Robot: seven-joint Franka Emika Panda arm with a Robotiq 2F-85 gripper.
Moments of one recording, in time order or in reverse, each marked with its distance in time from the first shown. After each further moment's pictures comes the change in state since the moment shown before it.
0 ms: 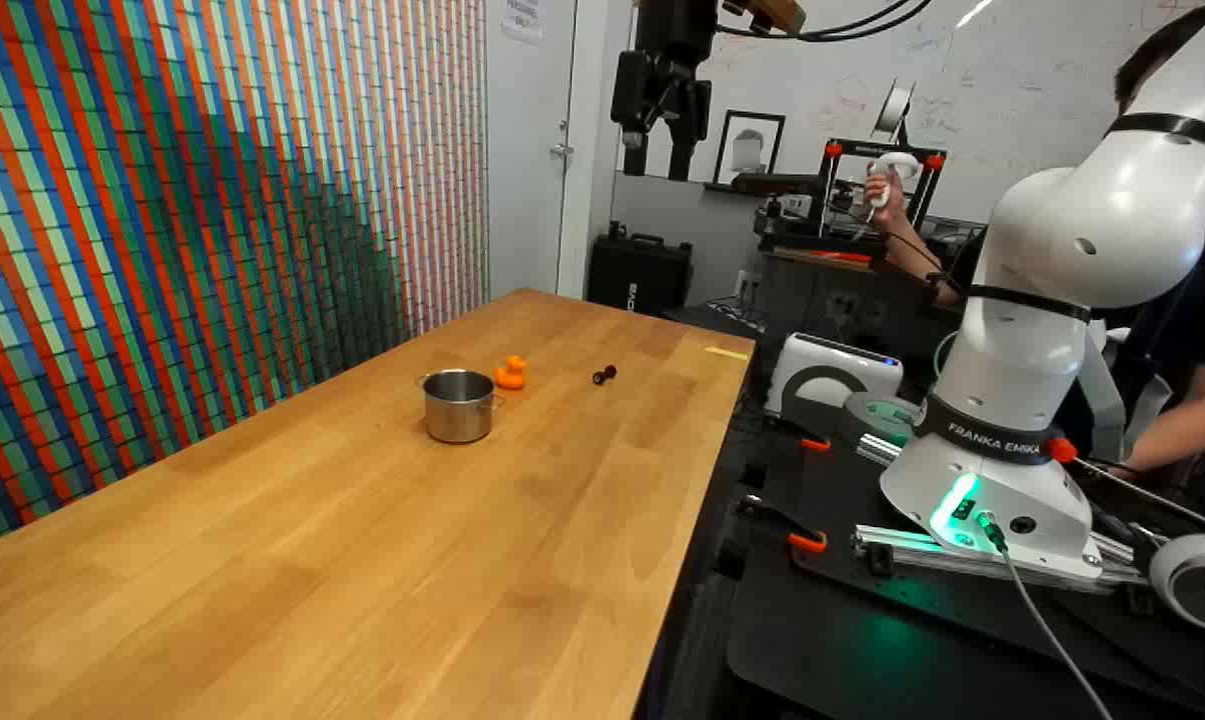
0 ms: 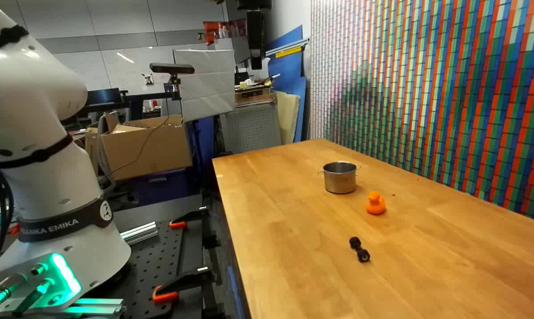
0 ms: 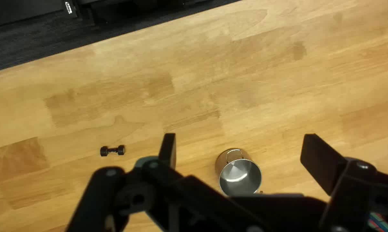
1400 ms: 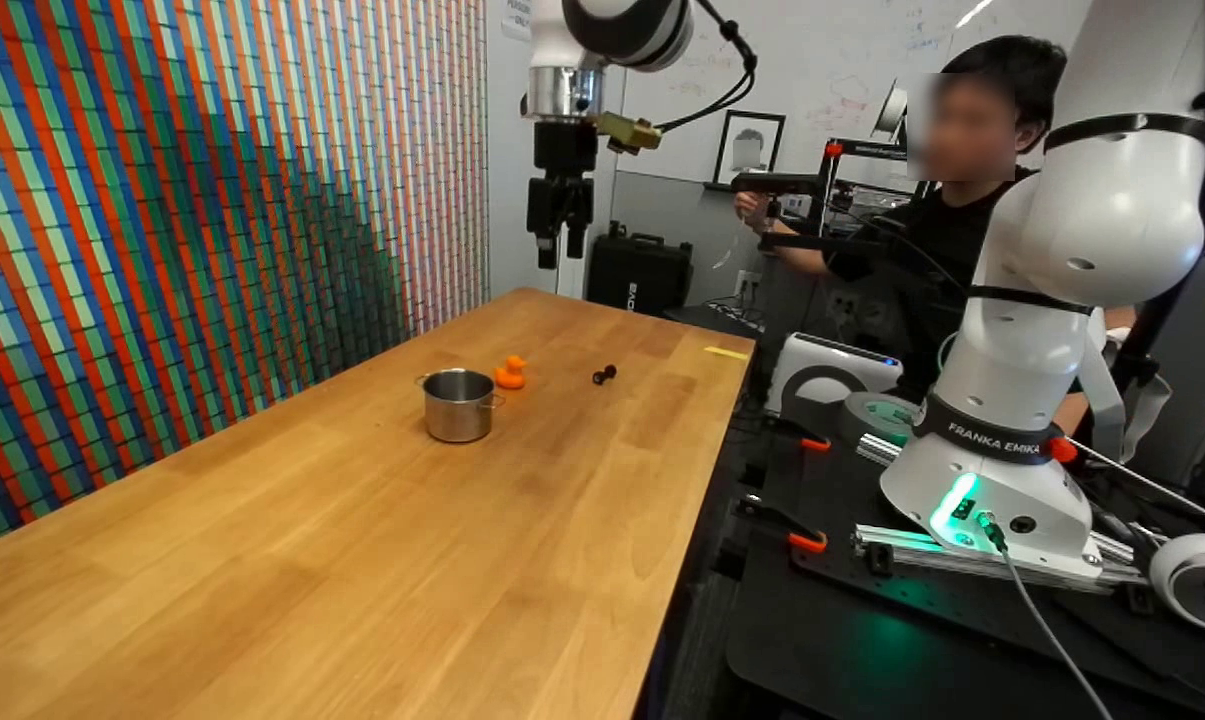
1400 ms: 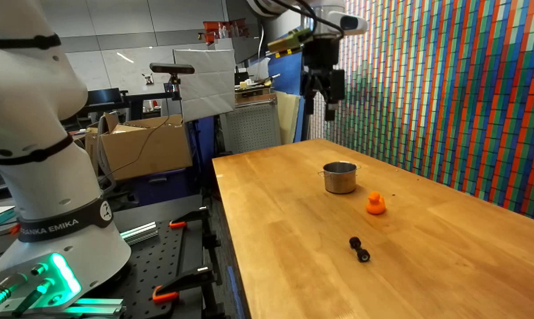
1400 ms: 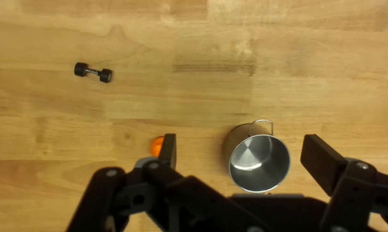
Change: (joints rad) arm -0.004 0.507 -0.068 0.196 -0.105 0.279 -0.349
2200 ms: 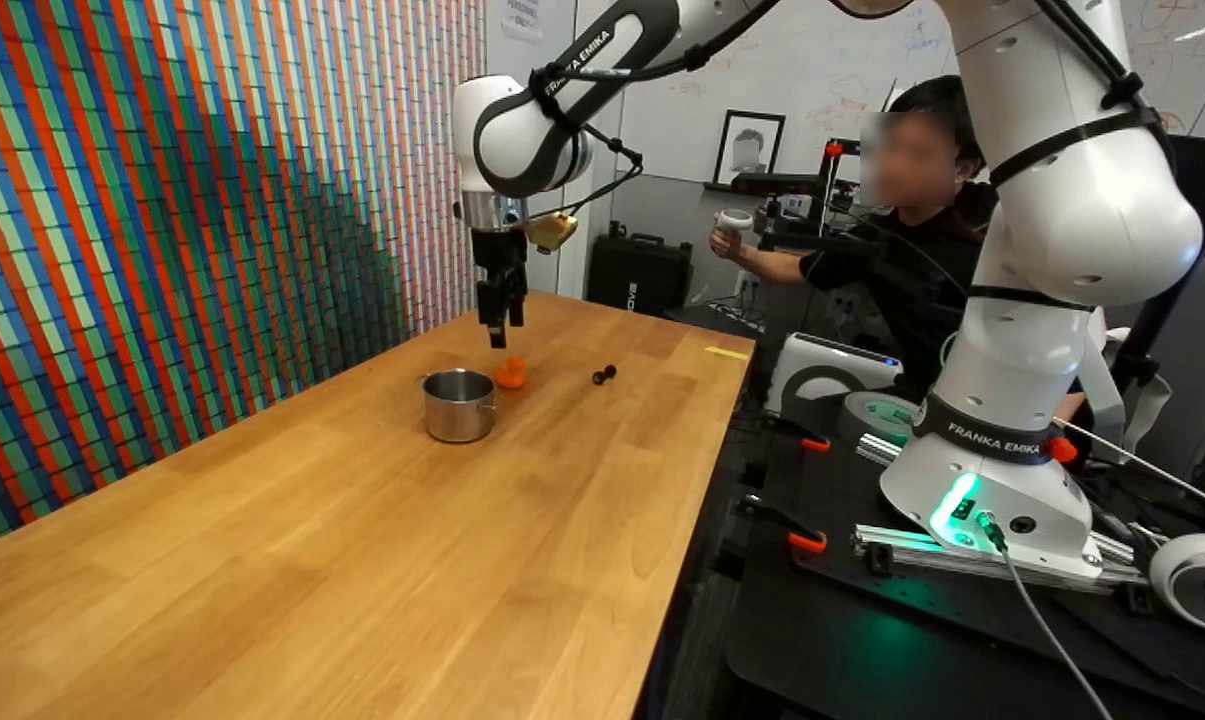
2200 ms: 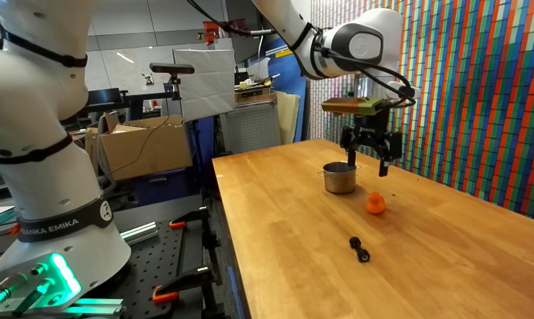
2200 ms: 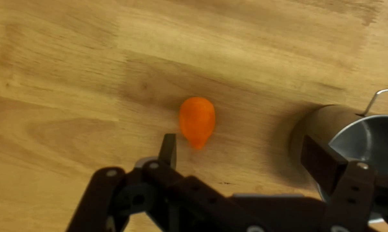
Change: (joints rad) arm -0.008 0.499 -0.029 0.351 -0.130 0.100 -0.150
